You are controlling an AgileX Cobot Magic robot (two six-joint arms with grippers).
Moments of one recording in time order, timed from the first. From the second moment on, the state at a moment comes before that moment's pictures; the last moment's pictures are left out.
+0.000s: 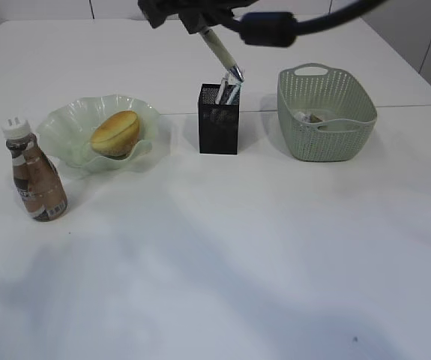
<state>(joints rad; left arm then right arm) 0.05 0.63 -0.59 0.02 0.59 -0.06 0.71 1.72 -1.79 -0.28 0.97 0.08</state>
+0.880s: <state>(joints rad) 0.05 0.63 -0.59 -0.02 0.56 -0.06 0.46 1.62 -1.26 -0.39 0.03 0.18</state>
